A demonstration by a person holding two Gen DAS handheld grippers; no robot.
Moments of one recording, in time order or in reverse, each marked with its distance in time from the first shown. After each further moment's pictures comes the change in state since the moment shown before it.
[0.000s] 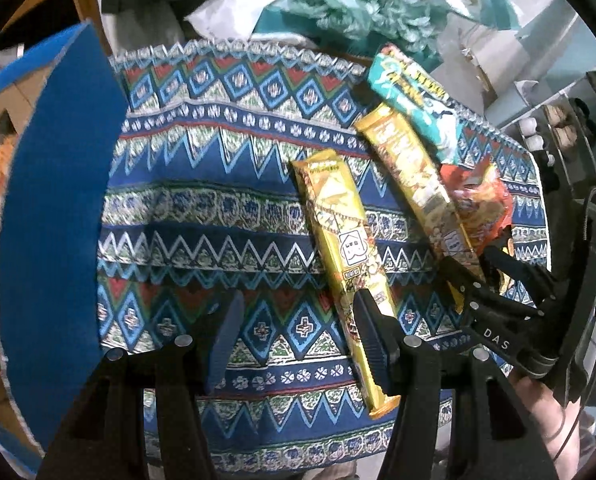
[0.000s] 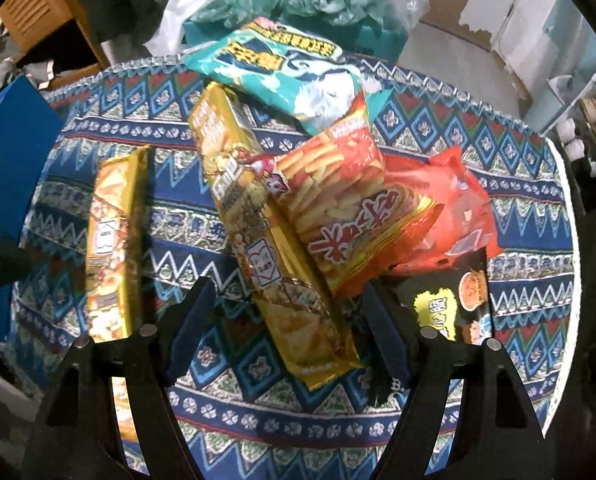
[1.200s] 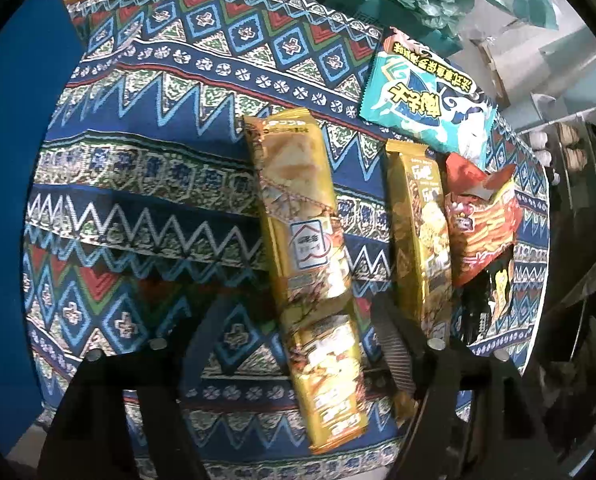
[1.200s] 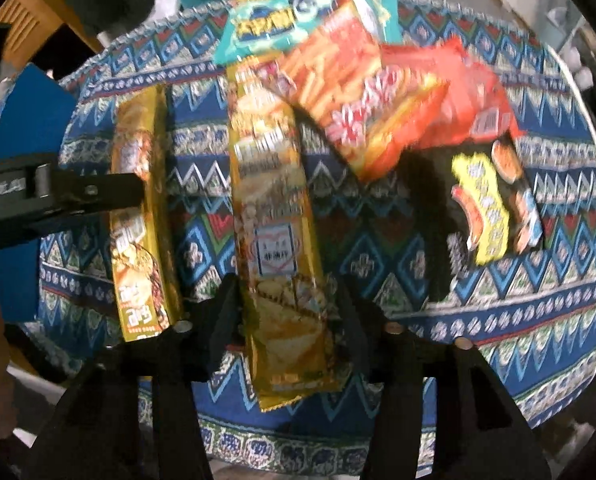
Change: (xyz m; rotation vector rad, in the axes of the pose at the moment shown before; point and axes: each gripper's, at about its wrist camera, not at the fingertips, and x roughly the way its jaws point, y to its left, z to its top) left arm 0.057 -0.041 0.011 -0.127 0.090 -0.042; right arm -0.011 -0.008 -0.058 0.122 0.096 0.103
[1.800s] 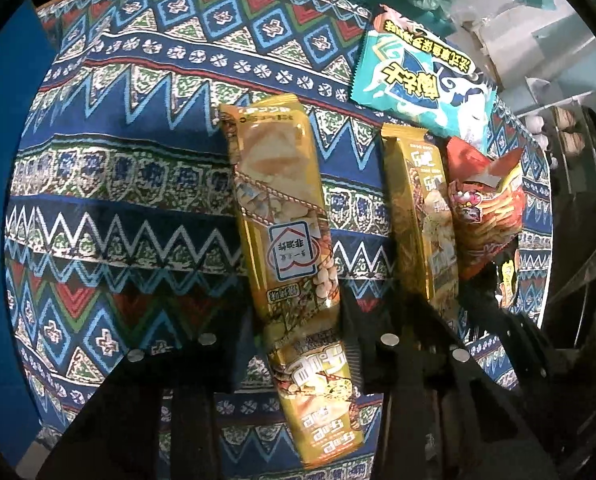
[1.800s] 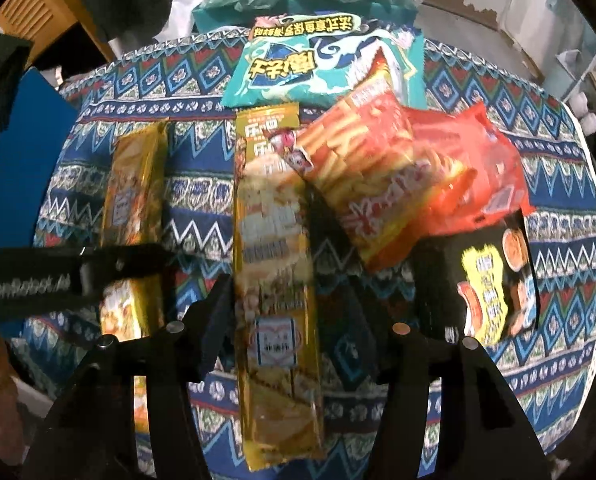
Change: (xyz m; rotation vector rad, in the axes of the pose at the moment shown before) left arm 0.016 -0.007 0.001 0.055 0.031 -0.013; right arm 0.017 0.016 0.044 -0.080 -0.073 -0.026
